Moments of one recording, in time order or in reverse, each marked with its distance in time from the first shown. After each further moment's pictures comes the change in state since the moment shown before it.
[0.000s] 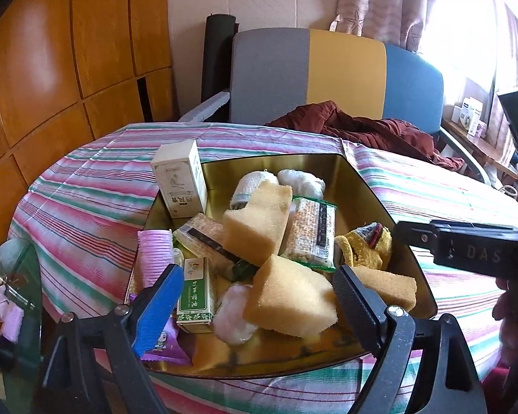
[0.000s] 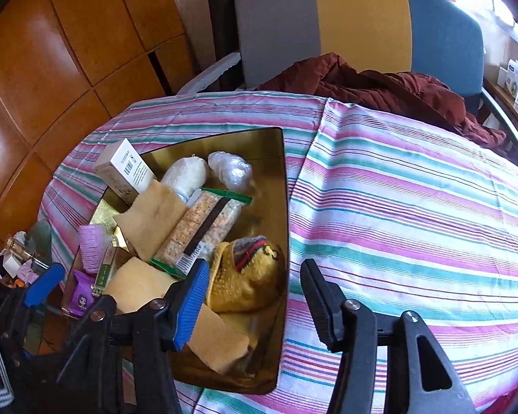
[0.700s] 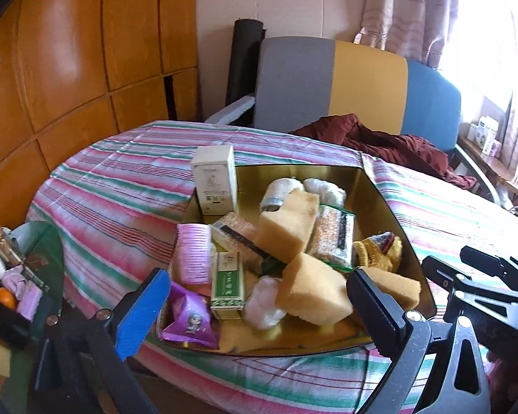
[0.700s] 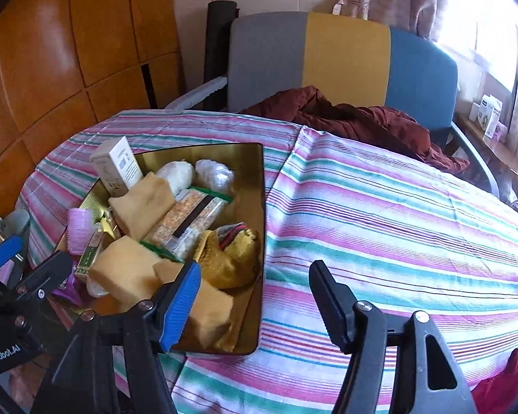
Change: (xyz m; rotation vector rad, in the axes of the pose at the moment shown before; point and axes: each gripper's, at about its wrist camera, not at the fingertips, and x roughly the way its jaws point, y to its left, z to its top) left arm -0.030 0.021 -0.003 -0.071 -0.016 0.072; right arm -0.031 0.022 -0.034 -0.091 -0.125 -0.147
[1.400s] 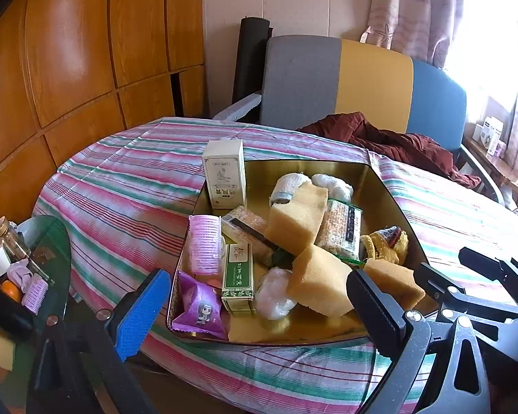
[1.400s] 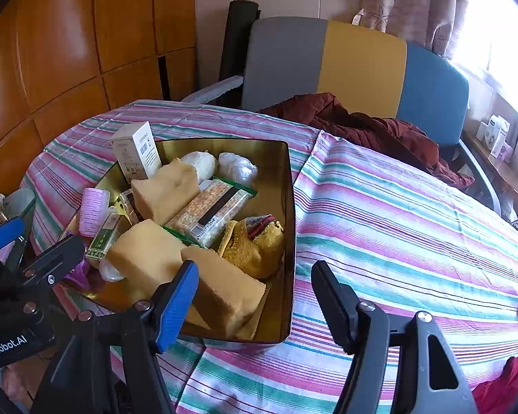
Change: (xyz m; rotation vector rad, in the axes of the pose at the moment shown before) left arm -0.003 0.007 -0.006 -0.011 0.008 0.009; right arm -0.005 0.024 -0.011 -0.068 -0.015 -0.002
